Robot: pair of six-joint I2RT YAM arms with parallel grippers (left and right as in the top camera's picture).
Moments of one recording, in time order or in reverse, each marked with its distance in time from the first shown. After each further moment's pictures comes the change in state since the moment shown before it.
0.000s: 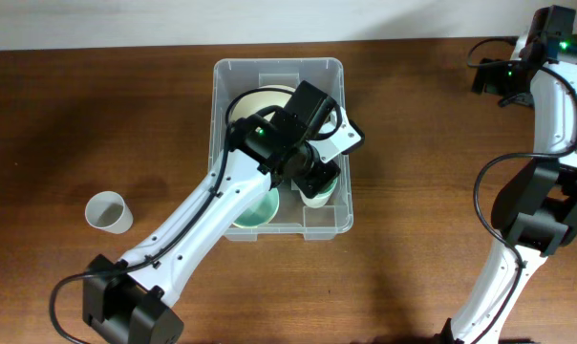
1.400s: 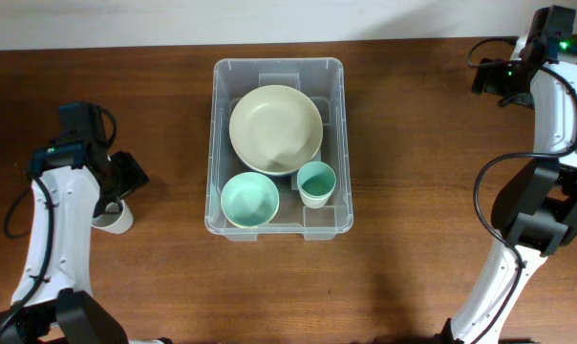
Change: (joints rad) left arm 0.889 -0.206 -0.409 0.003 -0.300 -0.693; right arm 0.000 0.000 0.000 0.000 0.000 0.000
